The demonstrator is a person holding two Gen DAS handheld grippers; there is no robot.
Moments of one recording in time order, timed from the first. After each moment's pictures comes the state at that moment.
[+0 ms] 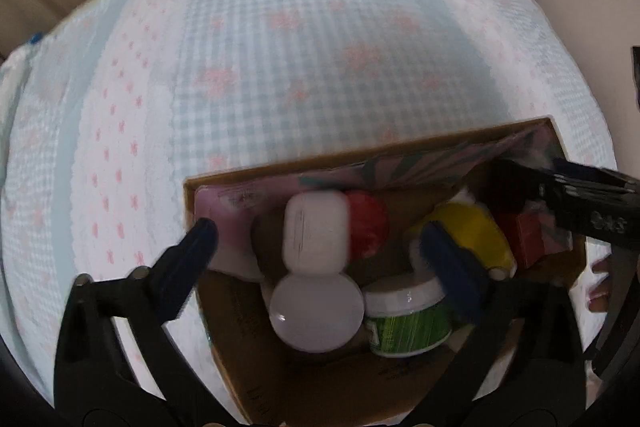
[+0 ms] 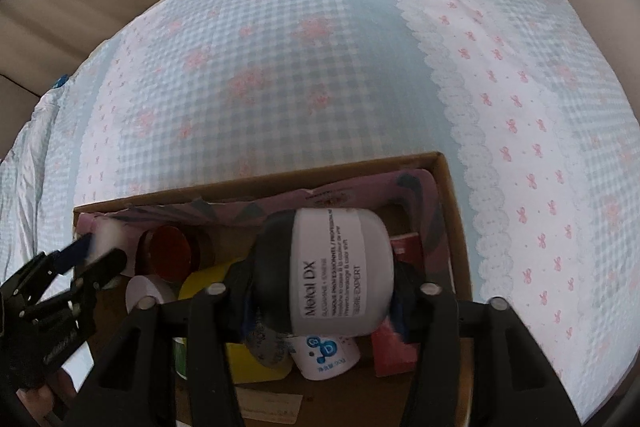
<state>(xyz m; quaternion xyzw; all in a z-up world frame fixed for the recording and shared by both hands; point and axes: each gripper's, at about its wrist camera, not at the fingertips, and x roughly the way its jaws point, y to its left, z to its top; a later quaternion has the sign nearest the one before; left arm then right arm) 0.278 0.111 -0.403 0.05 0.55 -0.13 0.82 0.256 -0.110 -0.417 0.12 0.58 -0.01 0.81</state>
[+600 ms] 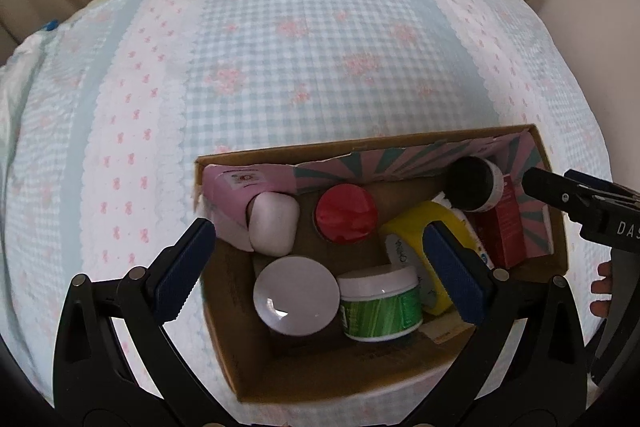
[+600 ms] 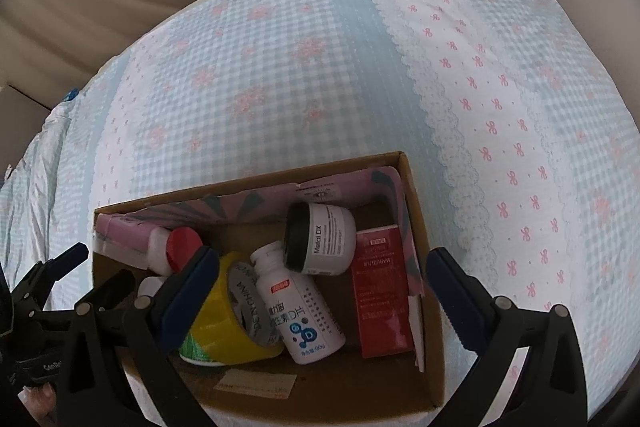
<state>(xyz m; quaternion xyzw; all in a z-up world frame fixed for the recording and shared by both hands) 0.259 0.109 -0.382 0.03 0.55 -0.10 0.83 0.235 -0.125 -0.392 0.13 0.57 -0.01 0.81</state>
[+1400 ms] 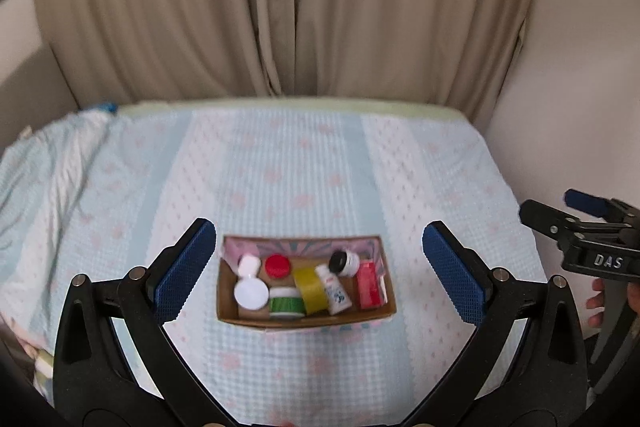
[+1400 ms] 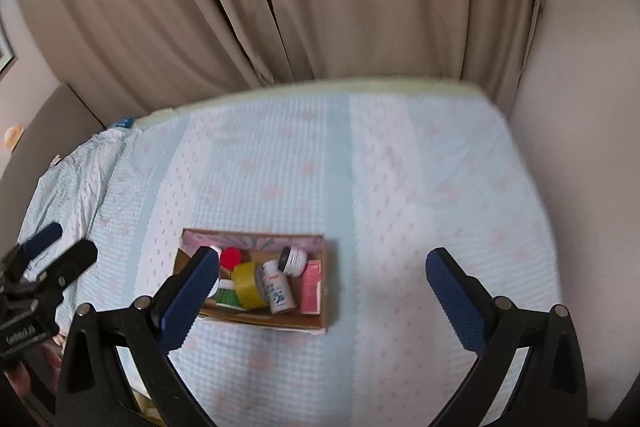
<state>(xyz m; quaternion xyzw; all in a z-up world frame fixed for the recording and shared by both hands) 0.104 0.032 -0.070 -0.01 0.38 -0.07 0.92 0.109 -0.200 -0.102 0.05 0.44 0.02 0.90</state>
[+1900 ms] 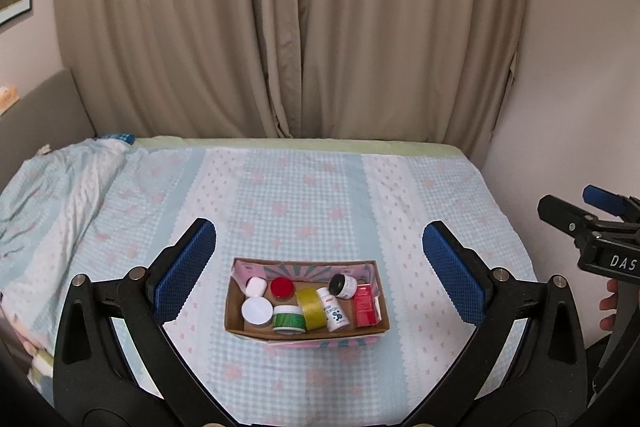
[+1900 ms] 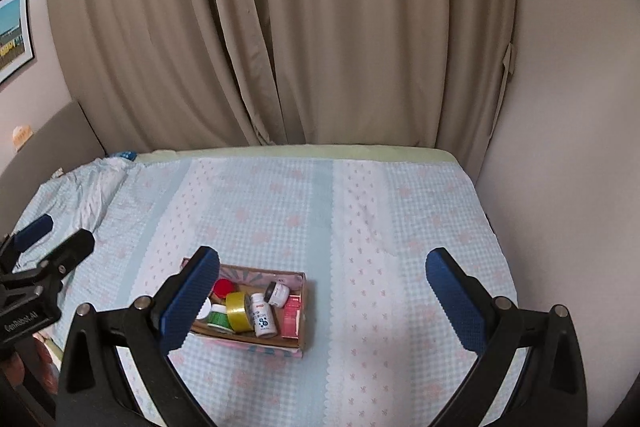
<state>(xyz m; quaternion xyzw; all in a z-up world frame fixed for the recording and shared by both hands) 0.049 0.027 -0.031 -0.01 0.31 -0.06 0.95 0.049 -0.205 -0.049 0.02 0.35 0.00 0.94</state>
